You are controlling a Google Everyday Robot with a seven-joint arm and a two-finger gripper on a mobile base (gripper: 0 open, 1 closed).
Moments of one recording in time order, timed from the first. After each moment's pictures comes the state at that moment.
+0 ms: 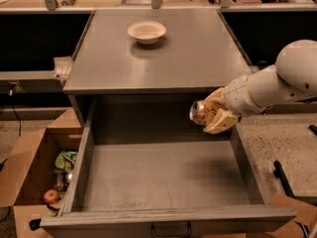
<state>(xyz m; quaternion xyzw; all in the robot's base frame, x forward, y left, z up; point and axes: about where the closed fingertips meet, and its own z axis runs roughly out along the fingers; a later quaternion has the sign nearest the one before) 0.556 -0.168 0.792 -0.65 0.67 0.07 0.34</state>
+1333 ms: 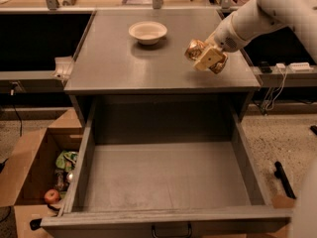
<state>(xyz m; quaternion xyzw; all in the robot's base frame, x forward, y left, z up) 0.714 -0.166 0.886 -0.52 0.78 0.06 0.35</state>
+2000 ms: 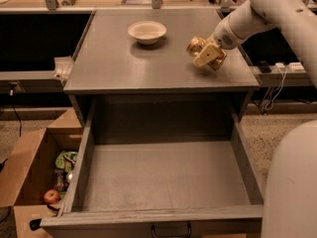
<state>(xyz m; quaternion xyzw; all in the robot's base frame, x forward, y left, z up) 0.759 -0.178 0.871 -0.48 0.81 0.06 0.35</state>
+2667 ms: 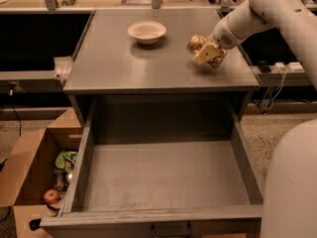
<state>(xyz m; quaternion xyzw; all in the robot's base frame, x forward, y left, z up) 0.759 -0.178 0.871 -0.48 0.81 0.06 0.35</state>
